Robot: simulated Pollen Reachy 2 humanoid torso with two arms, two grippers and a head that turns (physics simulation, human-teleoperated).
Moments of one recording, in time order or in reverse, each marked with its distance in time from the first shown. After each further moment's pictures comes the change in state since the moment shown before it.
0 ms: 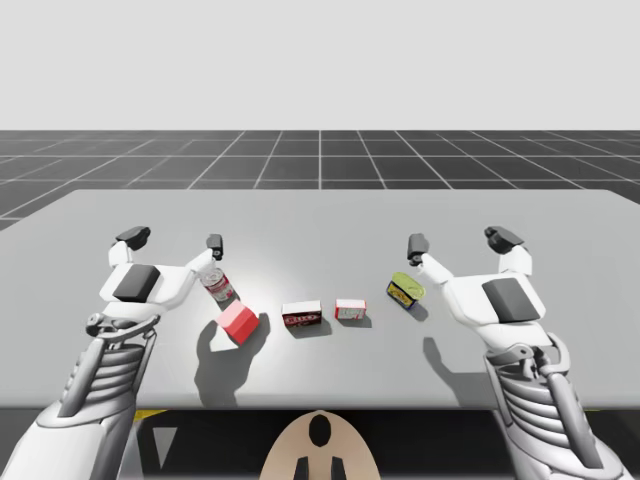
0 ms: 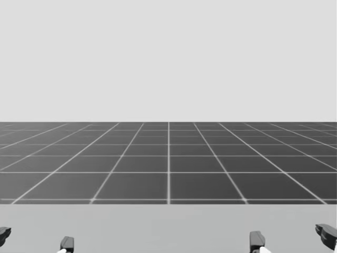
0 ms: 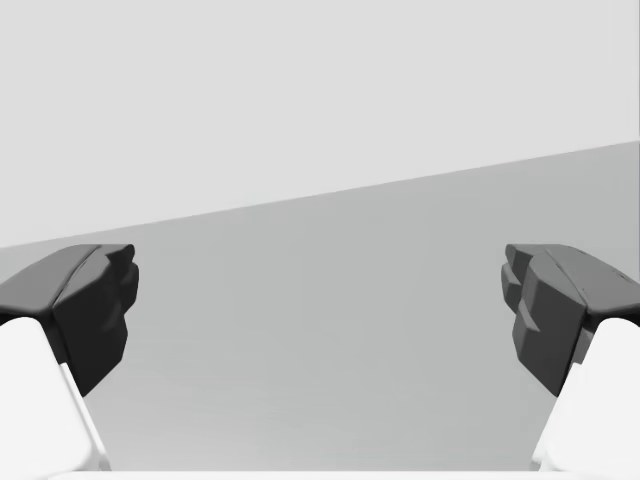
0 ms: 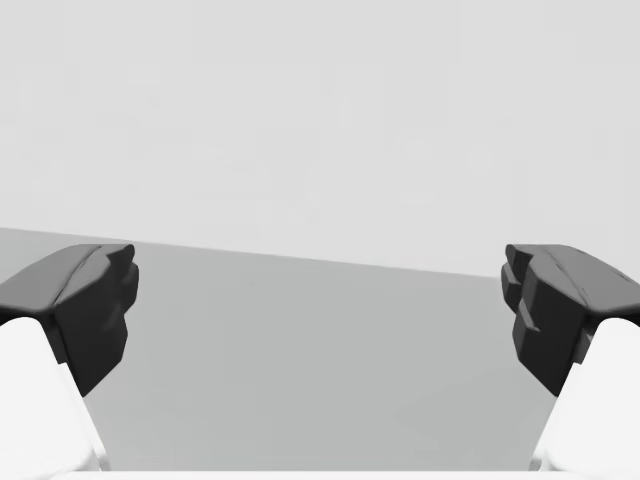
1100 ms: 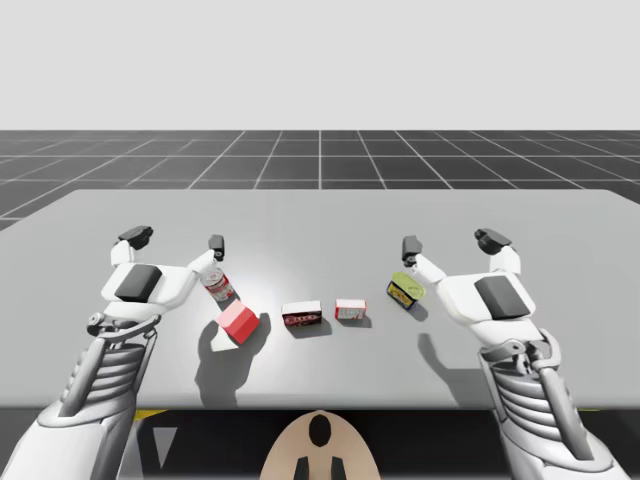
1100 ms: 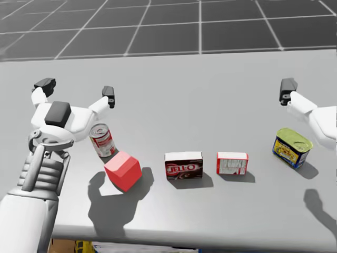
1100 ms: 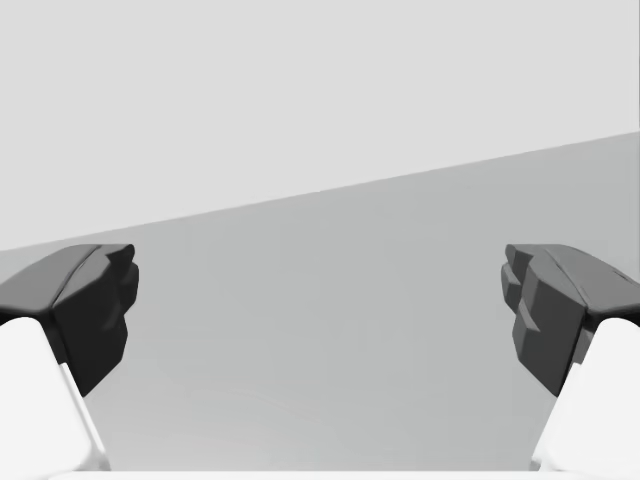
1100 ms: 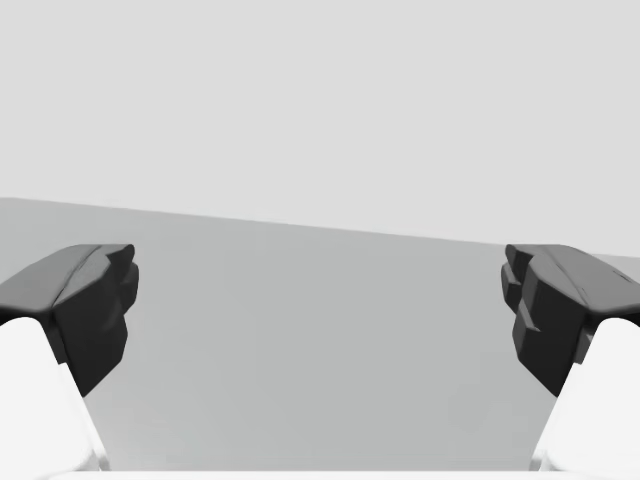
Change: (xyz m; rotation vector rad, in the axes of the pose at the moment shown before) left arm 0.000 -0.001 -0.001 -0.016 0.004 -0.013; right arm -0.002 0.004 -0.004 0.019 0.053 -0.021
